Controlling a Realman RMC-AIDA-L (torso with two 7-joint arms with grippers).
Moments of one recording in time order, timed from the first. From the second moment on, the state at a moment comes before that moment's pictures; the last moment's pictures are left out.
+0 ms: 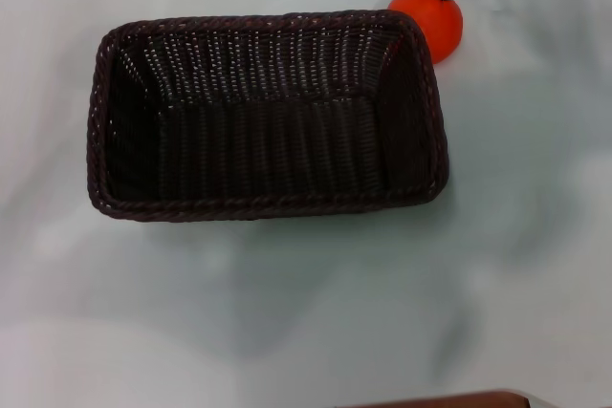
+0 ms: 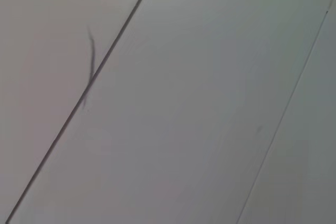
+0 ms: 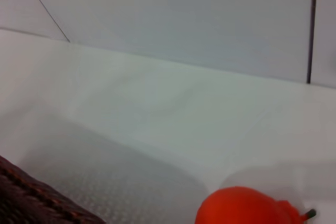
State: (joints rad) left arm -0.27 -2.16 -2.66 -0.75 1.42 -1.59 1.66; right arm 0.75 1.88 2.07 0.80 -2.28 1.22 2.41
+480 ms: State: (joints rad) left arm -0.27 -2.16 -2.66 -0.72 1.42 -1.59 1.66; right arm 0.80 1.95 2.01 0.67 -2.31 1.01 2.40
